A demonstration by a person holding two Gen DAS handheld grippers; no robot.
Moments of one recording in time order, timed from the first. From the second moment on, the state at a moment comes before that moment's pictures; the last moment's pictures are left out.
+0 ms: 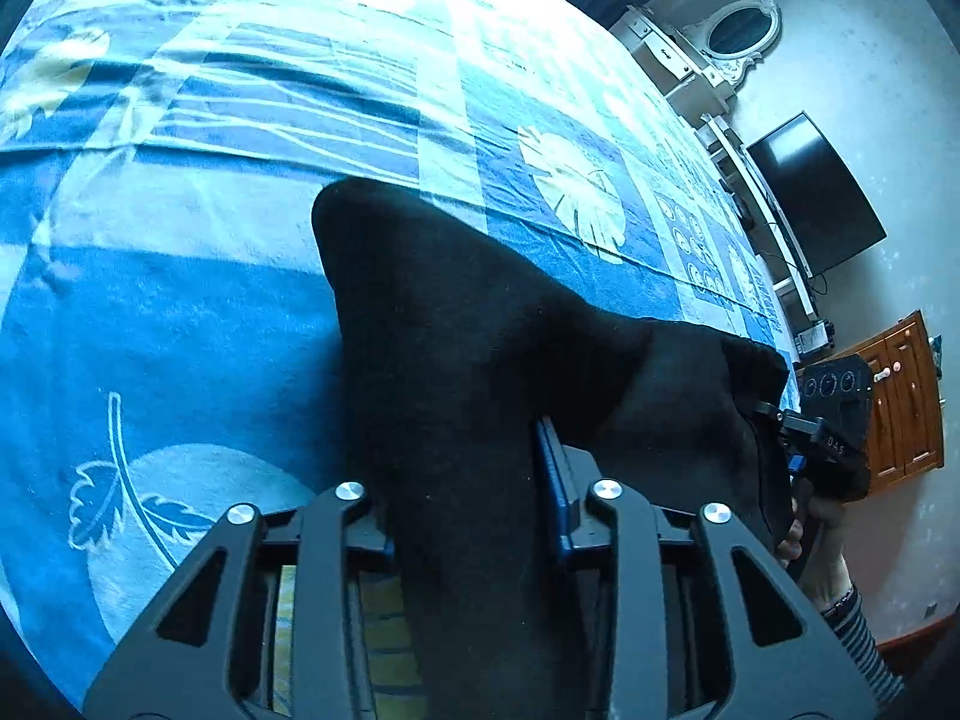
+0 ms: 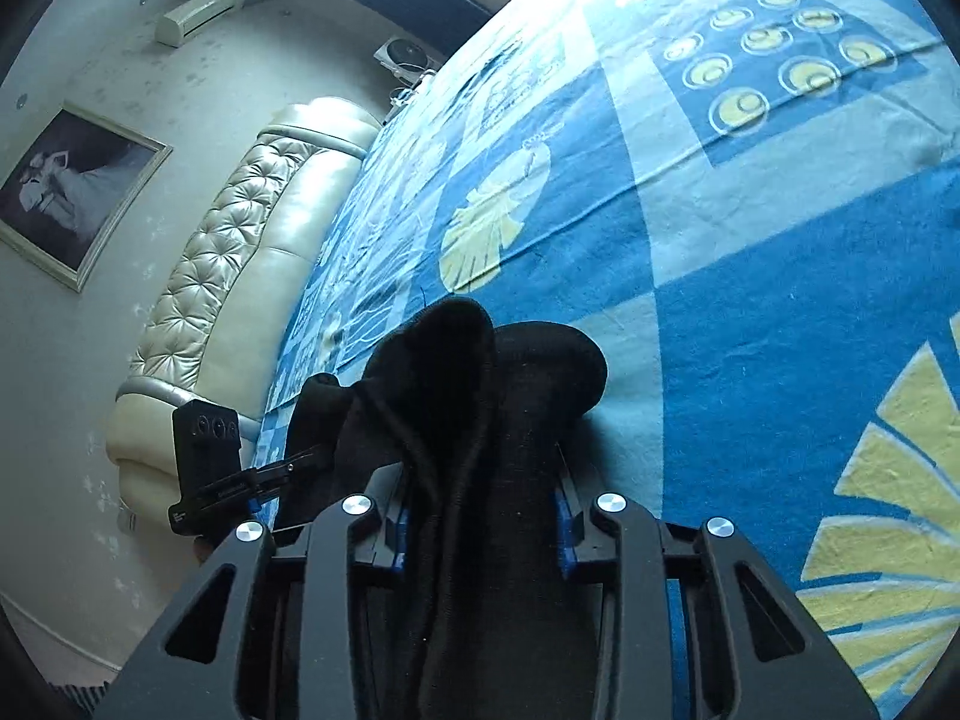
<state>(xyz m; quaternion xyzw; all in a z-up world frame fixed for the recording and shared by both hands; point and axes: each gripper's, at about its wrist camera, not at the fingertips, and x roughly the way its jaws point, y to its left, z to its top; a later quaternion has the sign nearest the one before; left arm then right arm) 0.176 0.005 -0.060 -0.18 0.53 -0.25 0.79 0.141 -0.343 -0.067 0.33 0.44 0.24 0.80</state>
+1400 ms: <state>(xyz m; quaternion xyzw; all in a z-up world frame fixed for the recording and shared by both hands) 0.131 0.049 -0.066 -0.25 0.50 -0.23 0.79 0.144 -0.333 -0.080 0.40 0.43 0.22 0.78</state>
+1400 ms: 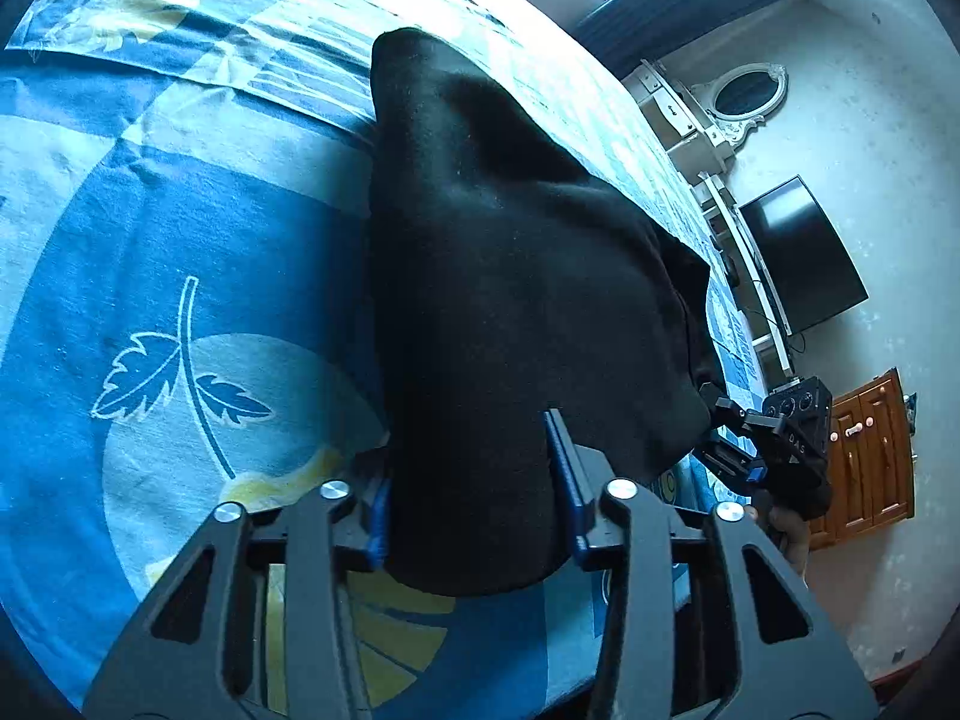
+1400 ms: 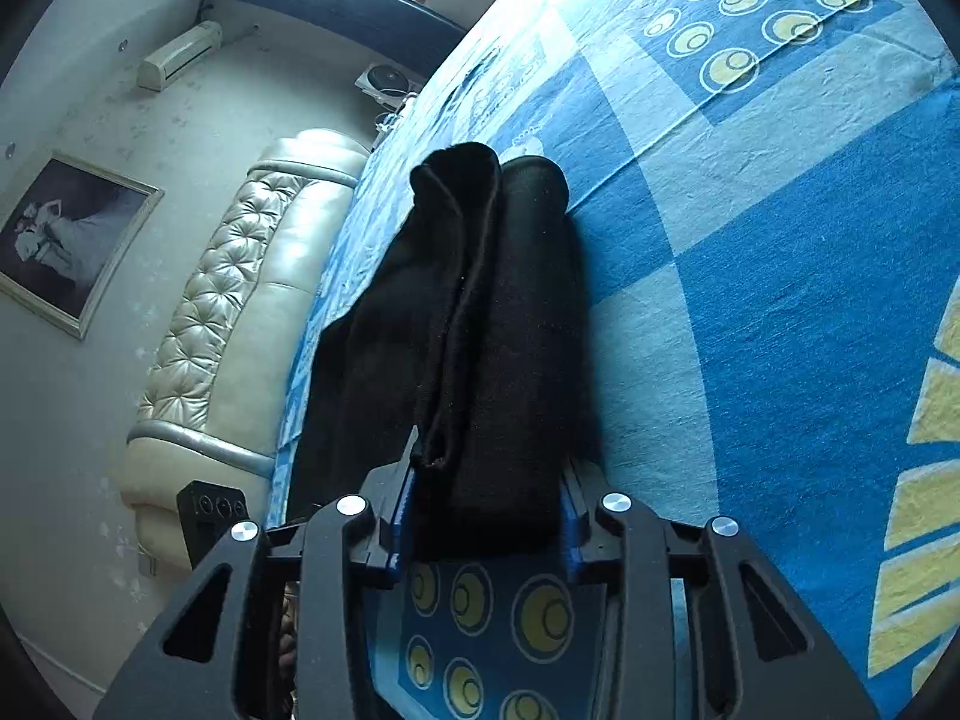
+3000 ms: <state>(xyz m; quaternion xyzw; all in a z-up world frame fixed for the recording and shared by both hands) 0.067 0.037 -0.040 -0.12 0.48 -0.12 0.86 0.069 -0.339 -0.088 0.42 0.43 0.22 0.77</state>
